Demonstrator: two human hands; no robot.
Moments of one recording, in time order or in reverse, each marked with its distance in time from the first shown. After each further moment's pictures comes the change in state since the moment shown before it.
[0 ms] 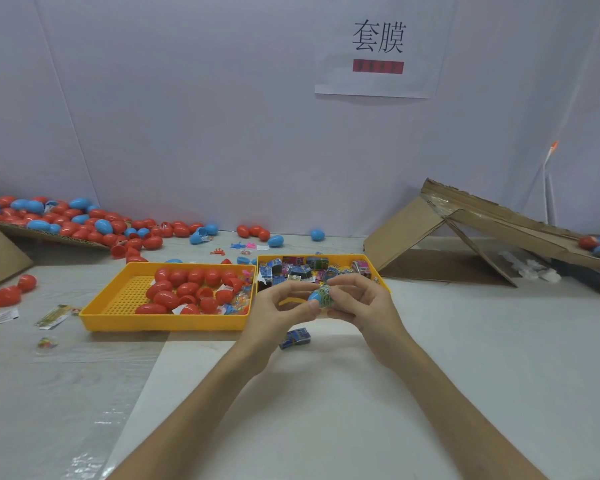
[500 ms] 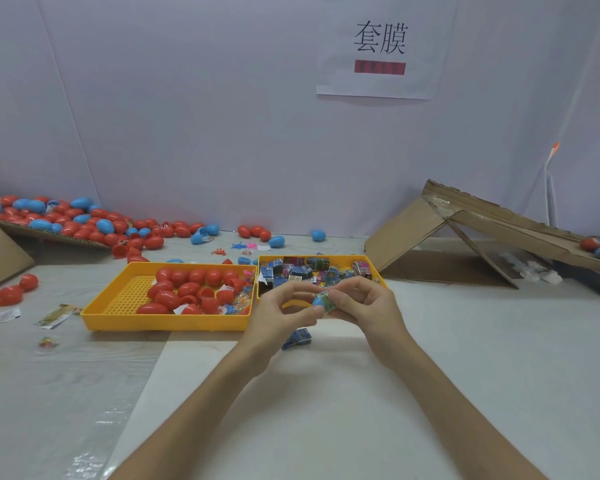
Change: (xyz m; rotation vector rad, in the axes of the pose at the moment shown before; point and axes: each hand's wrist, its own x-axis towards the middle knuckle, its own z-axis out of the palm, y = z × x) left_hand 0.002 -0.003 0.000 0.044 -0.025 -0.017; right_hand 0.000 0.001 -0.001 -0.009 0.037 -0.022
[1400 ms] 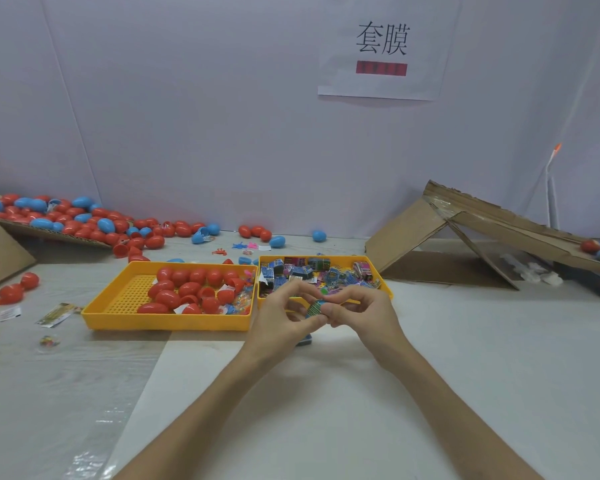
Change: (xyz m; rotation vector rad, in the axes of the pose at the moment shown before) left_hand -0.002 -0.003 0.003 0.295 0.034 0.194; right_hand -0.004 0.000 0.002 -0.211 -0.053 -0.069
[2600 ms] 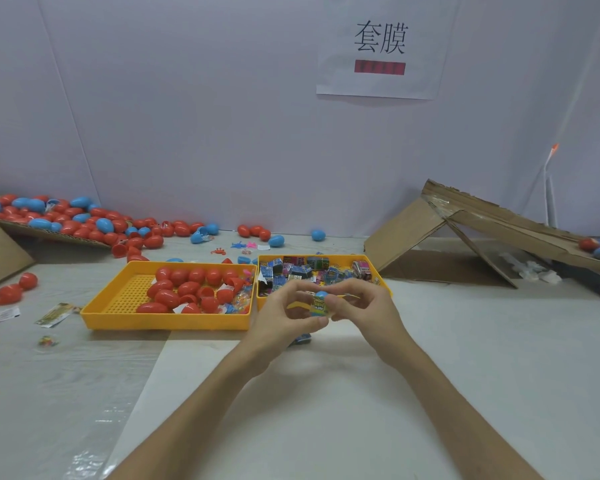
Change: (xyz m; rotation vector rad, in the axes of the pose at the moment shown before) left_hand 0.002 0.000 -0.002 -0.259 -0.116 -0.179; right_hand 0.002 -0.003 -0.004 -0.034 -0.008 -0.026
